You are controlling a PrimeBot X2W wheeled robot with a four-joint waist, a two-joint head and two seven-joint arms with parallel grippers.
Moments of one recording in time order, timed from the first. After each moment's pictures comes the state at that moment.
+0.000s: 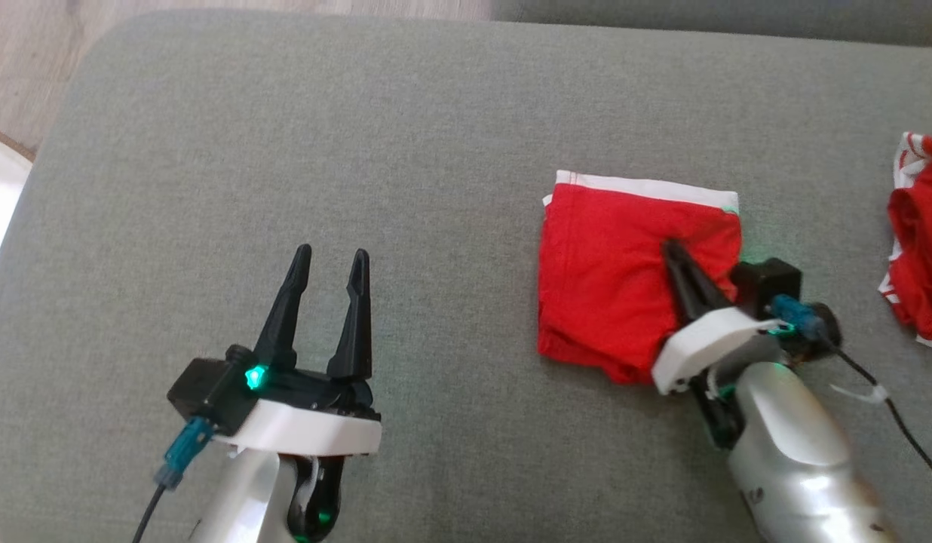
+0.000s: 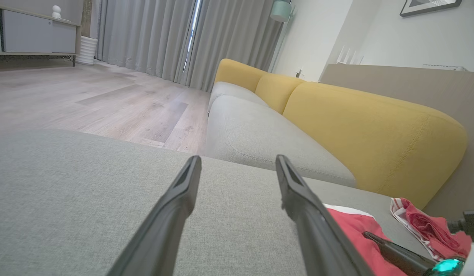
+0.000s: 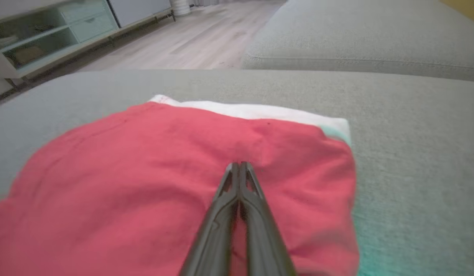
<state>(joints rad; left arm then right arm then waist) -0.18 0.05 -0.30 0.17 -0.40 -0.13 -0.26 -0.47 -0.06 0.18 0.83 0.12 0.13 -0.24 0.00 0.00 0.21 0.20</state>
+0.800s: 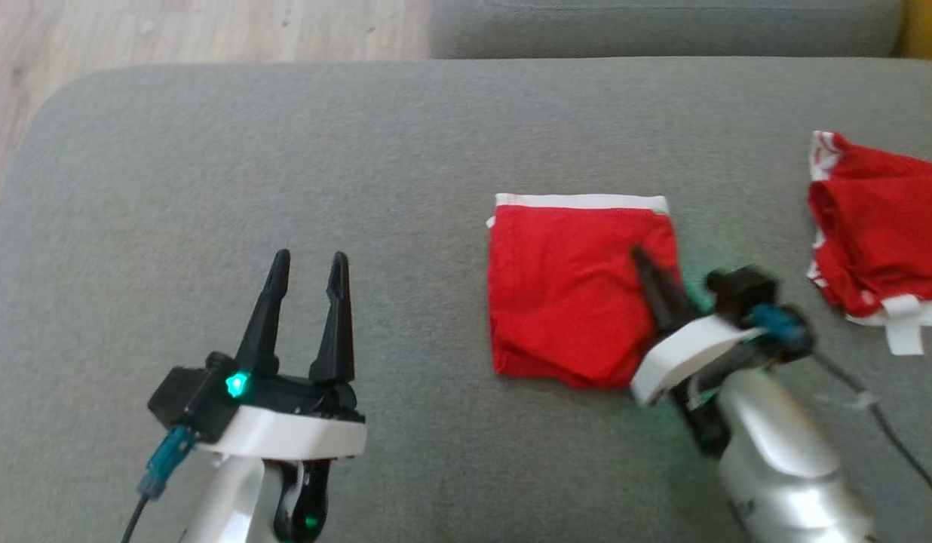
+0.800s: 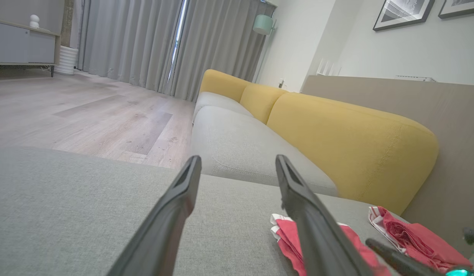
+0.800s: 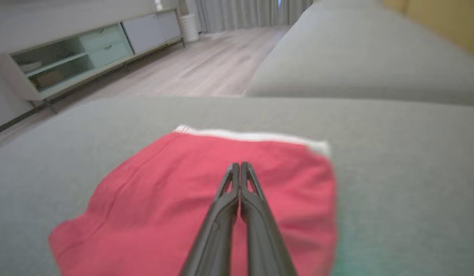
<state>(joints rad) -0.16 0.05 -0.26 0.16 -0.40 -0.13 -0.26 -0.44 -0.06 0.31 0.75 0.22 0.13 -0.24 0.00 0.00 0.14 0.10</state>
